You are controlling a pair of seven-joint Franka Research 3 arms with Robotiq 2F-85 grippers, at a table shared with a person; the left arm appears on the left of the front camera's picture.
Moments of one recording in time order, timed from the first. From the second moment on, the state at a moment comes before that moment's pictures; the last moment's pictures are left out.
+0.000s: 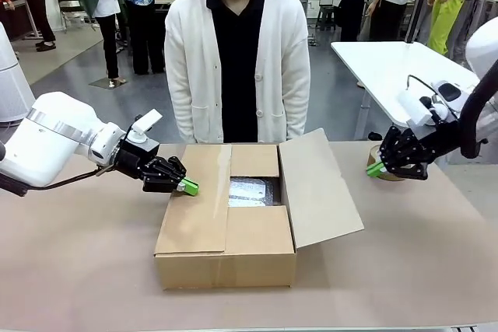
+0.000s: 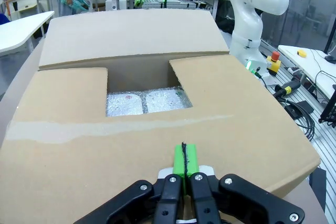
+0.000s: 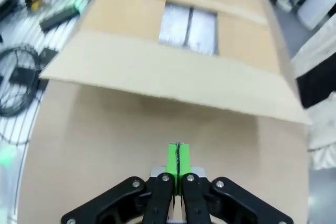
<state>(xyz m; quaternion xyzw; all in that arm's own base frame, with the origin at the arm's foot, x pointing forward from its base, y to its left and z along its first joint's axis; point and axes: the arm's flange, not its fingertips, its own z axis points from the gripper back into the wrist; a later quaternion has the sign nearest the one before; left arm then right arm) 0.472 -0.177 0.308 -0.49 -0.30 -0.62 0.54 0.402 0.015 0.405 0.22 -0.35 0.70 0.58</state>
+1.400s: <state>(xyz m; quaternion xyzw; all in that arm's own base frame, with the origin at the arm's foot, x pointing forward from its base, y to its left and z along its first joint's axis) 0.472 -0.177 0.308 -0.49 -0.30 -0.62 0.54 0.408 0.110 0.395 0.23 -0.34 0.69 0.59</state>
